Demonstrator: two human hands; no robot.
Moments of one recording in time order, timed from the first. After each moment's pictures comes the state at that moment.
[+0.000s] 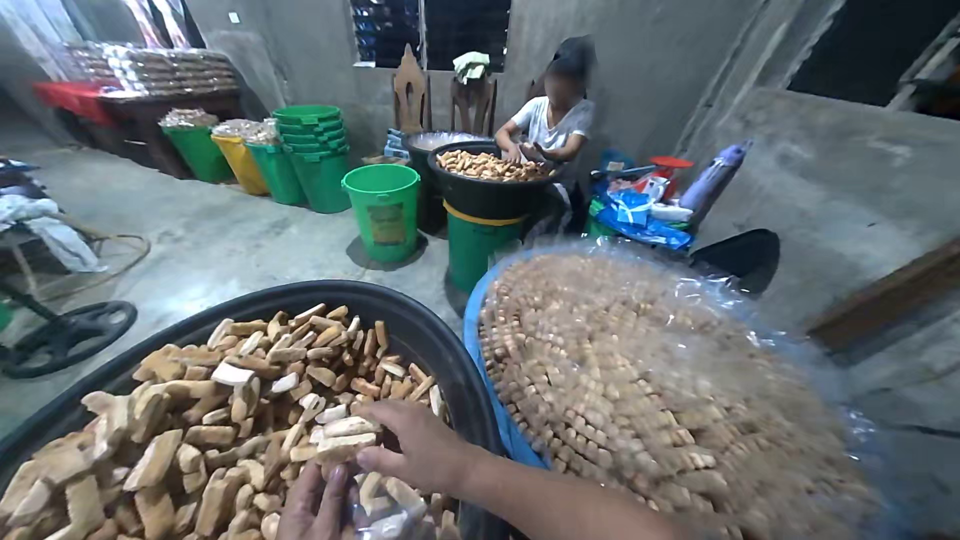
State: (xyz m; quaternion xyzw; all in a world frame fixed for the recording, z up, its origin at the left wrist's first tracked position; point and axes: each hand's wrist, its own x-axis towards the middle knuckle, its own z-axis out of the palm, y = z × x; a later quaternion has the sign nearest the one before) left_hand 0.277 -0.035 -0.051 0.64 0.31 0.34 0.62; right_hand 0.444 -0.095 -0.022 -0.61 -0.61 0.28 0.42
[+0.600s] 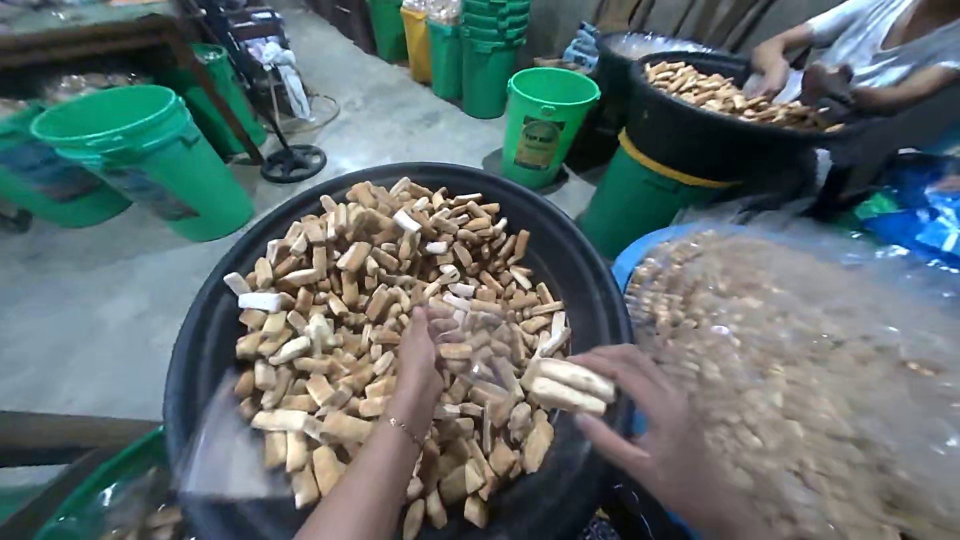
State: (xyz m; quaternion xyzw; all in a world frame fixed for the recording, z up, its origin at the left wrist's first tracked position) left_hand 0.275 -0.013 -0.048 0.33 0.52 0.39 0.69; right_hand 0.448 -0.184 -0.023 -0.61 -0.64 0.06 0.46
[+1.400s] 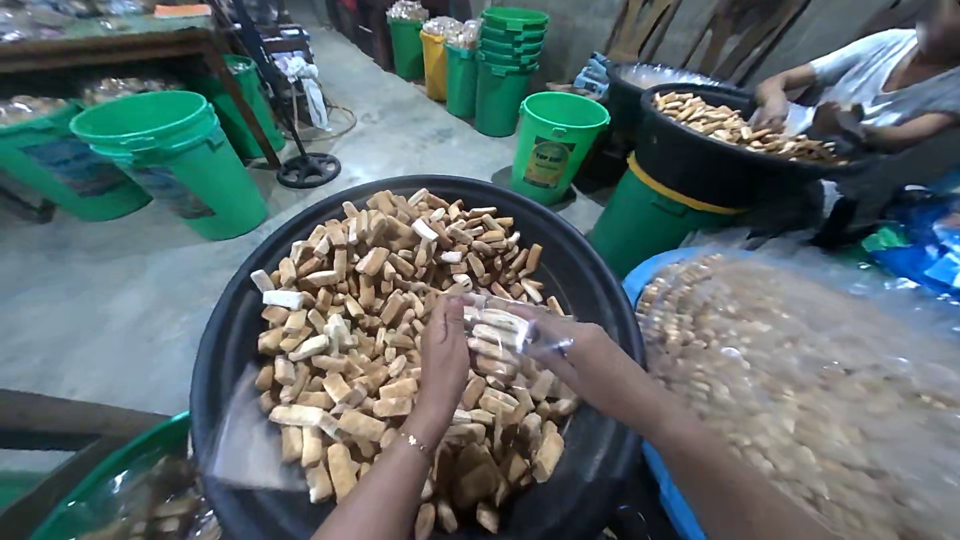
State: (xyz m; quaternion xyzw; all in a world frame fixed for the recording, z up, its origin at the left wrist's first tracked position) left_hand 0.263 -0.023 -0.028 0.57 0.42 0.42 0.57; right_hand 0.432 -0.109 0.010 -0.58 -0.74 0.12 0.31
